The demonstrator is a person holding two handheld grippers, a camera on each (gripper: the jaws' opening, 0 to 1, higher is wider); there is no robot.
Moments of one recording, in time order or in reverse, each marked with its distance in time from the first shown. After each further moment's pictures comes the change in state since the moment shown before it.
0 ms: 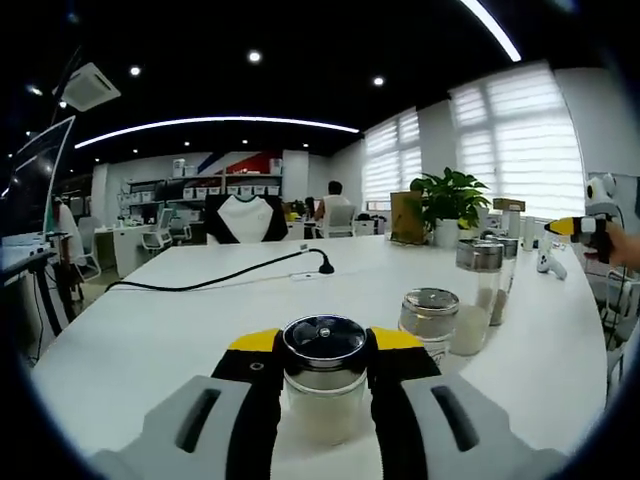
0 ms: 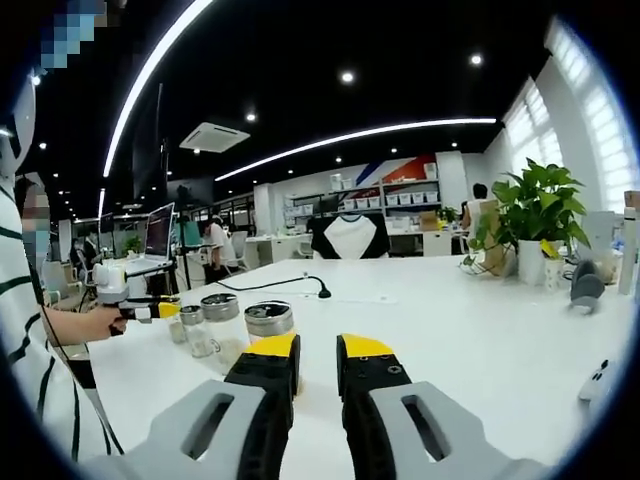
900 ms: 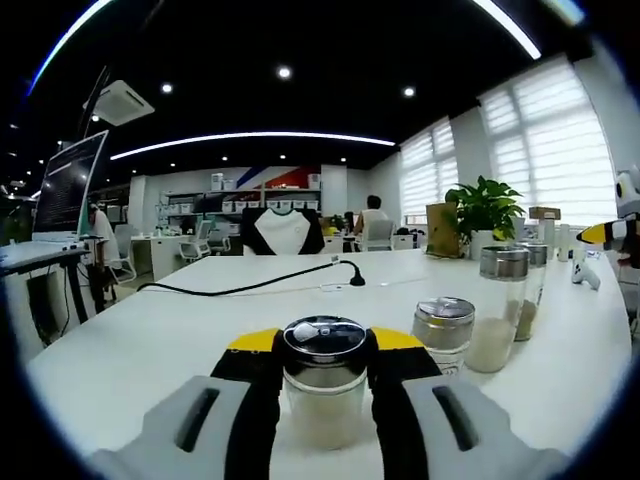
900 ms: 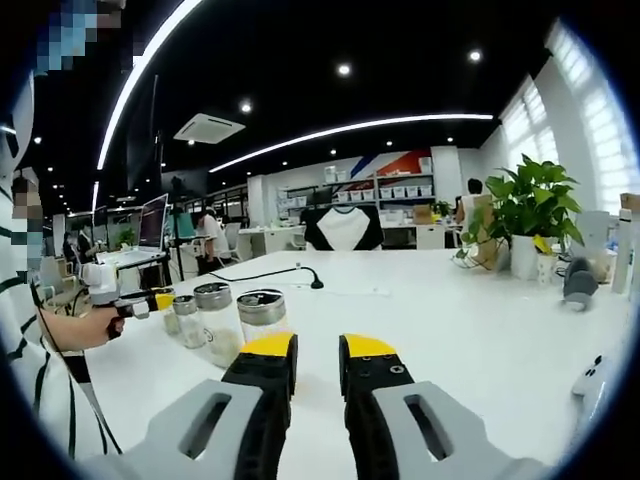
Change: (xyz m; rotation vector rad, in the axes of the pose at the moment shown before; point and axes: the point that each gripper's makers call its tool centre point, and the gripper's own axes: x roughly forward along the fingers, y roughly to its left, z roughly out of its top) left arm 0.000 0.004 -0.004 -0.023 -0.061 0.197; right arm -0.005 -0.010 -0.006 0.000 0.016 -0.049
